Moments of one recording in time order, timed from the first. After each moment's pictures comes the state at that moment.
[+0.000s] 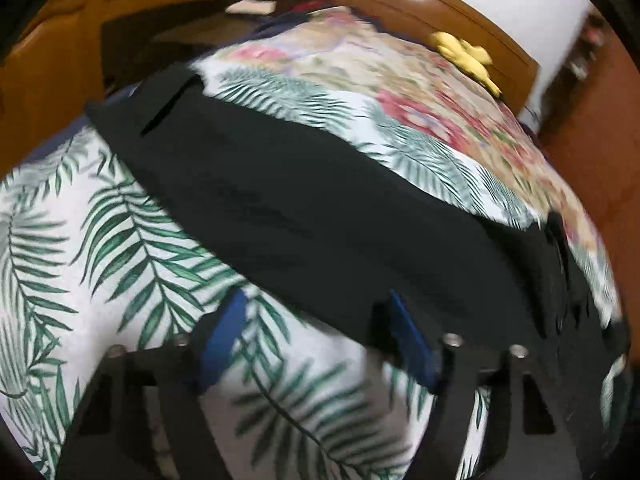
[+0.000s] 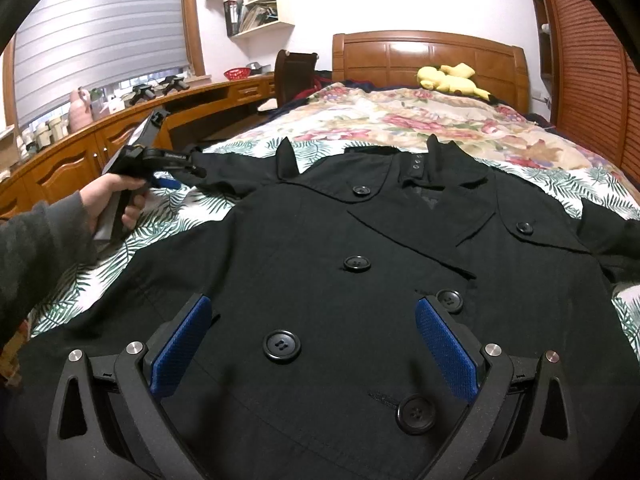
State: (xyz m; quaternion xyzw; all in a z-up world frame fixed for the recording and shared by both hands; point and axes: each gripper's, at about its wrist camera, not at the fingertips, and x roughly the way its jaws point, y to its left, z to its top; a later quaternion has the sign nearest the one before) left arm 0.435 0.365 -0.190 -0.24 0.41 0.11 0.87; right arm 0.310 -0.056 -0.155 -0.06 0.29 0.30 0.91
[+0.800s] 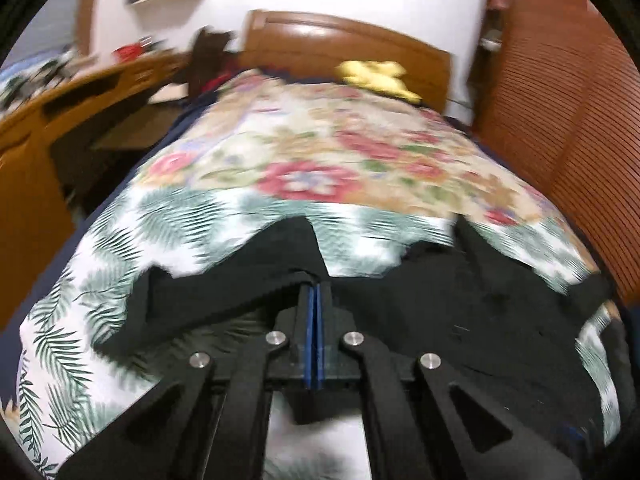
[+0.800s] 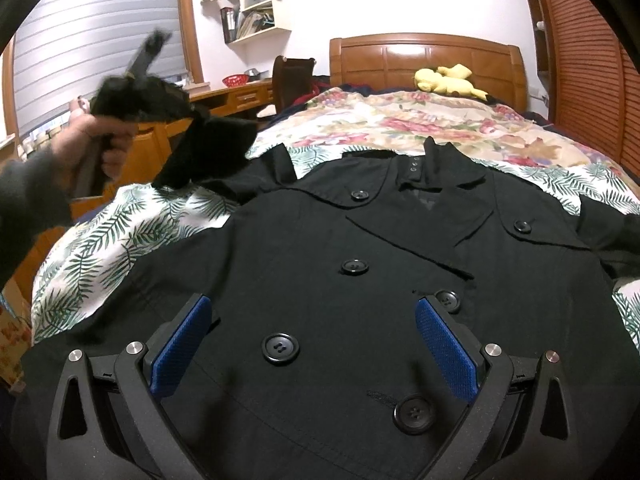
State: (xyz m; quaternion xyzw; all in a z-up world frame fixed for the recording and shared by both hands) left arm 0.429 0.230 -0.051 -0.10 0.34 0.00 0.94; right arm 0.309 -0.061 -0.153 -0.04 0.28 0.30 0.91
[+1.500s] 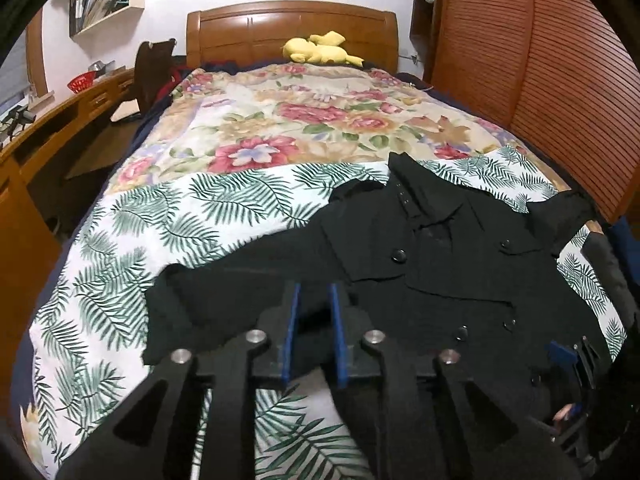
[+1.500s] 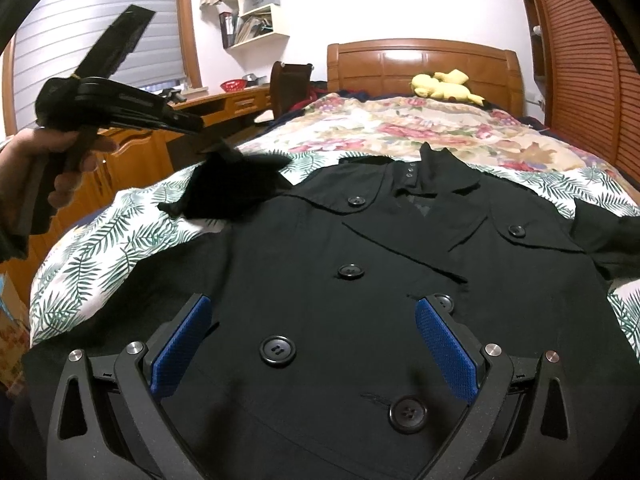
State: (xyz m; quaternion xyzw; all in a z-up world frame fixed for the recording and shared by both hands) left arm 0.374 0.172 -0.049 -0.03 0.37 -0.04 0.93; right arm 0.306 -0.064 -0.151 -0.04 0.27 0.30 0.92
